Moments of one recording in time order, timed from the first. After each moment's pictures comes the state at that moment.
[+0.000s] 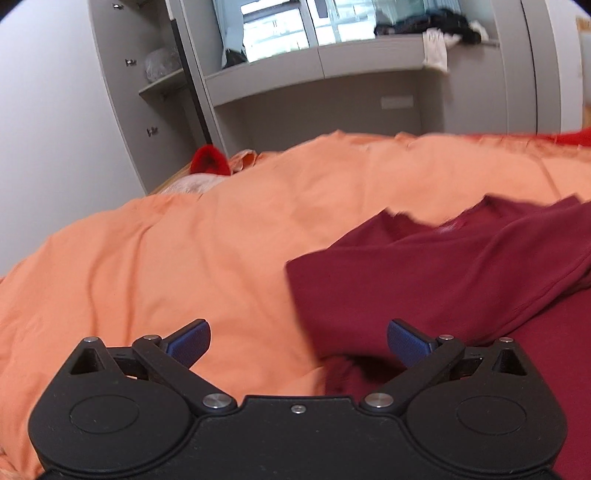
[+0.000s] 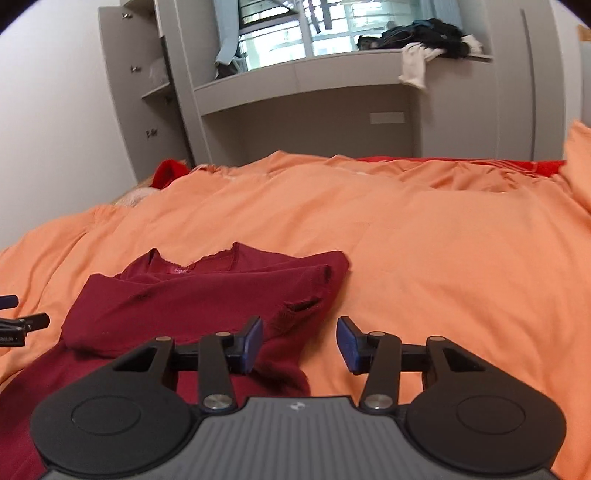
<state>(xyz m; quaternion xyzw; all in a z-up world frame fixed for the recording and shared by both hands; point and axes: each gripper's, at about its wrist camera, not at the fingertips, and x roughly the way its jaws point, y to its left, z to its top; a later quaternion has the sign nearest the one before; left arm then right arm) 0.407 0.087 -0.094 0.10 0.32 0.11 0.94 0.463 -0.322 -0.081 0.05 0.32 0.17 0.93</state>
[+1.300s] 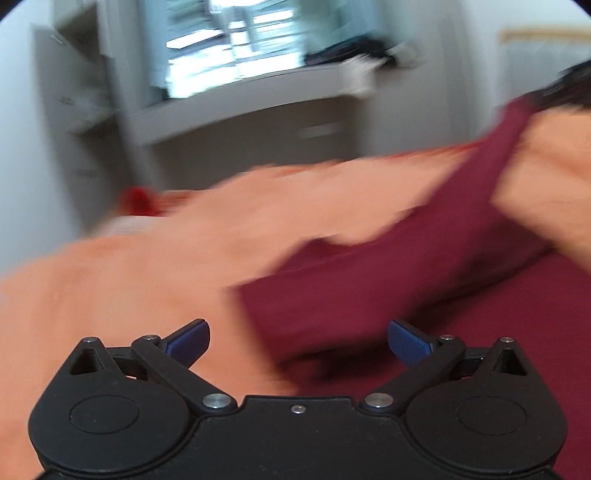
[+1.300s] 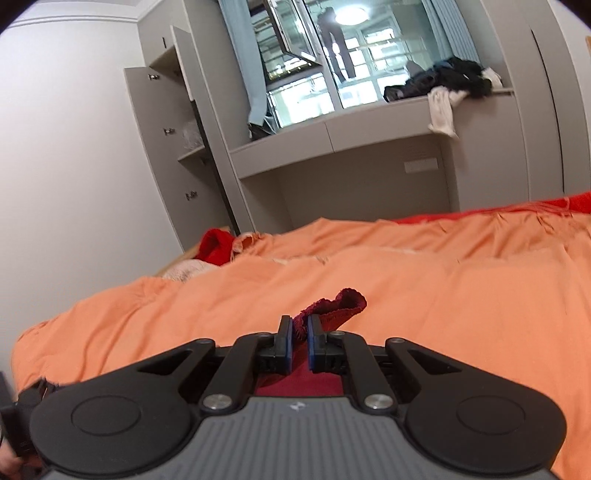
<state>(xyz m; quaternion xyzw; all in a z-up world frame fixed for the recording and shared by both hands) 0.372 0.076 -0.085 0.09 0.27 -0.07 0.96 0.471 -0.322 0.024 0.11 0.22 0.23 0.94</state>
